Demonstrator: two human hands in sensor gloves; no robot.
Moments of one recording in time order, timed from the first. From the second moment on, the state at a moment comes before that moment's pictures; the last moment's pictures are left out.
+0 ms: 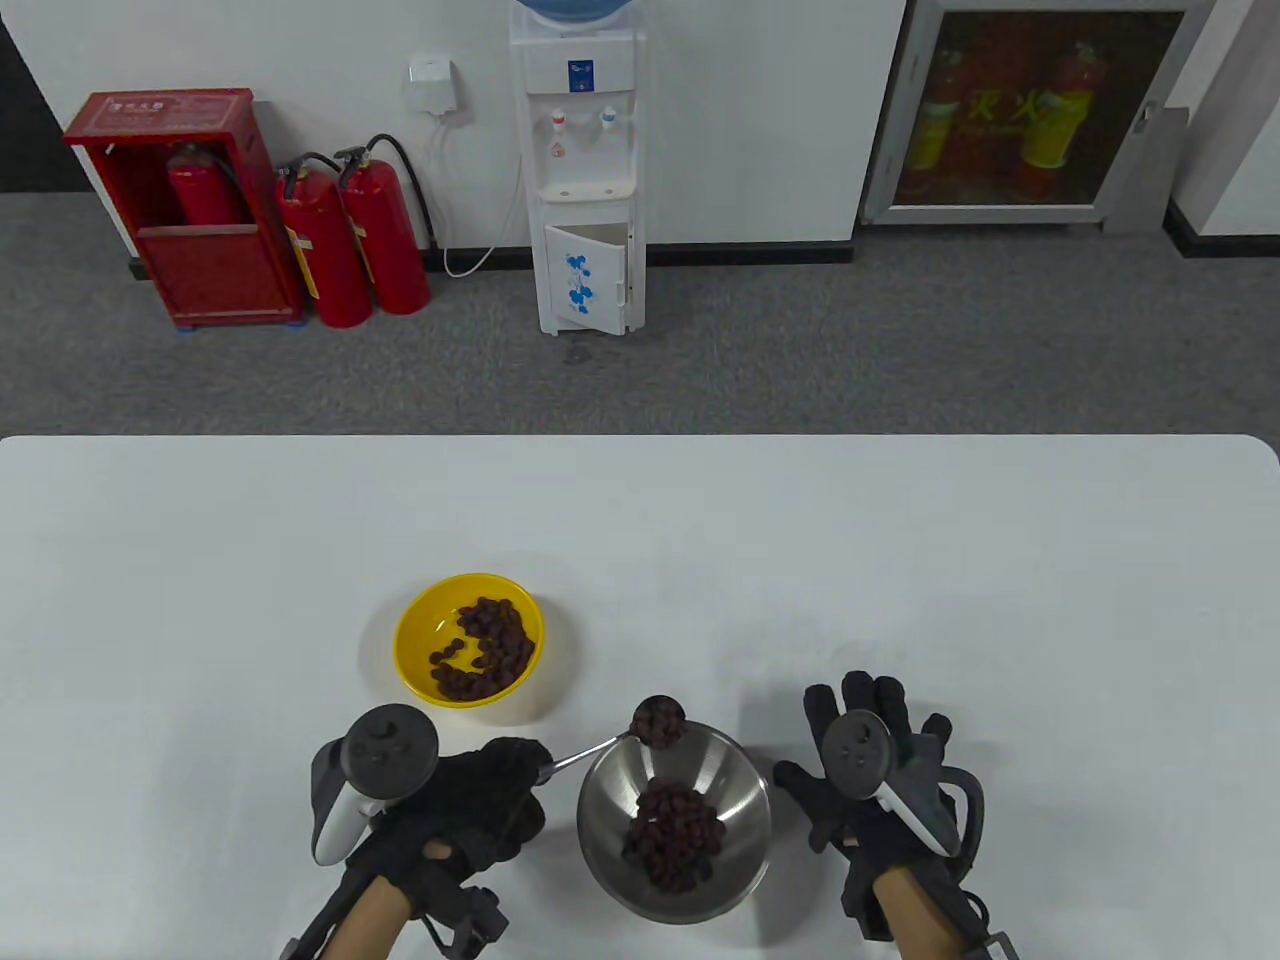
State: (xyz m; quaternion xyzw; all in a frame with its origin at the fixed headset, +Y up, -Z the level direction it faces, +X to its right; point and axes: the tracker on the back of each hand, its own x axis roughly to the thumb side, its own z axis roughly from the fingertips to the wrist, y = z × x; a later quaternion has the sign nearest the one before) left_hand -0.207 -0.722 -0.272 -0.12 -0.12 0.43 0.88; right_hand 0.186 -0.765 -0.289 -0.05 0.06 0.99 0.10
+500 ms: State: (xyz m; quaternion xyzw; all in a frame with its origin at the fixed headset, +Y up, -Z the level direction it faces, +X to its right) left_hand -0.206 -0.716 -0.270 -0.08 -0.15 0.44 0.88; right_hand 0.186 -0.765 -0.289 -0.05 0.06 0.99 0.10
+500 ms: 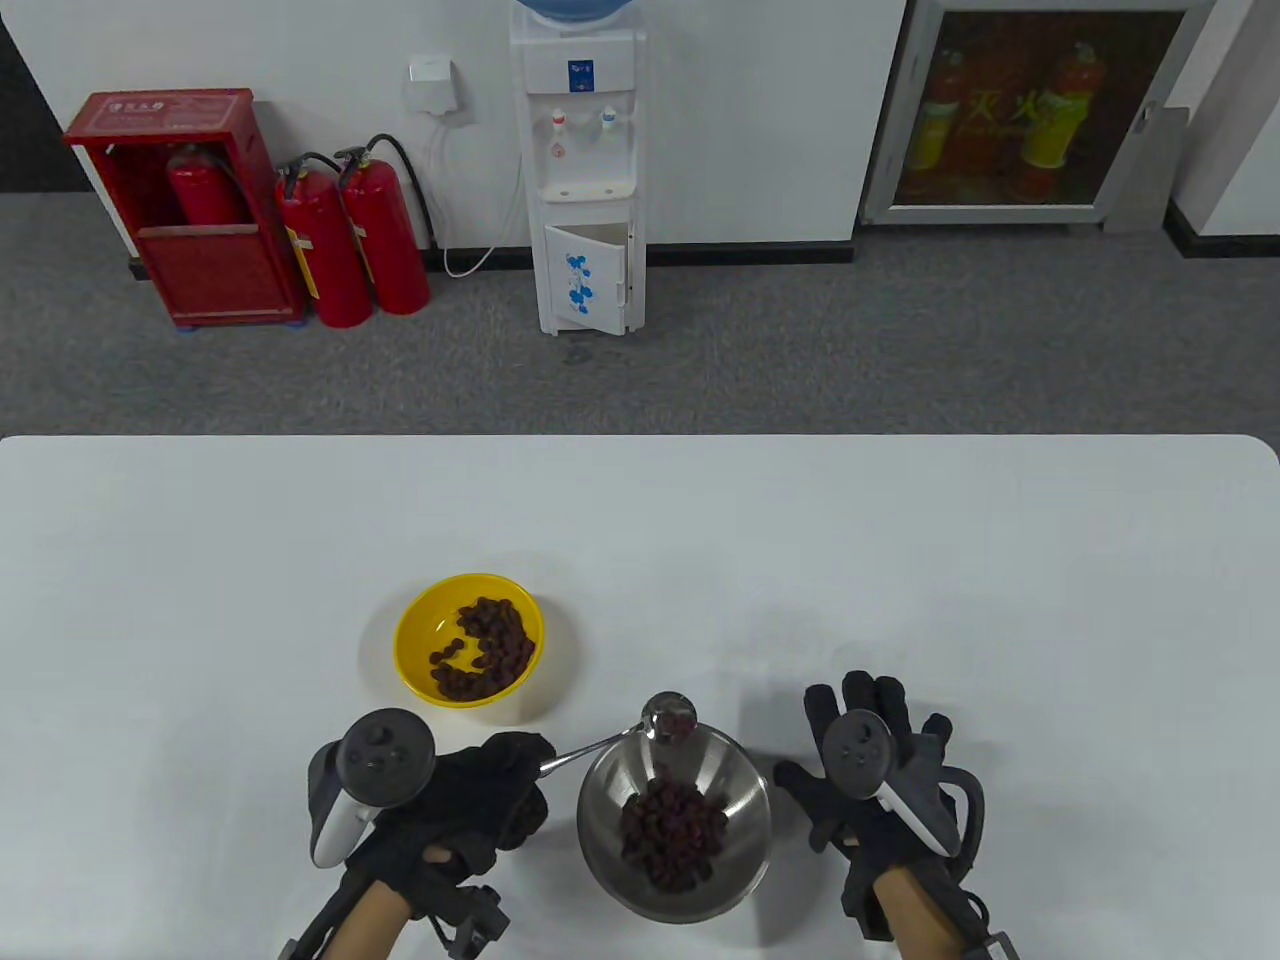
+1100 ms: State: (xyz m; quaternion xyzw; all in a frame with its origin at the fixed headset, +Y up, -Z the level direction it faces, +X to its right) left_hand -0.203 -0.706 -0.263 0.04 -0.19 0.35 0.92; right_hand 0.186 -0.765 -0.290 -0.05 0.06 0.99 0.10
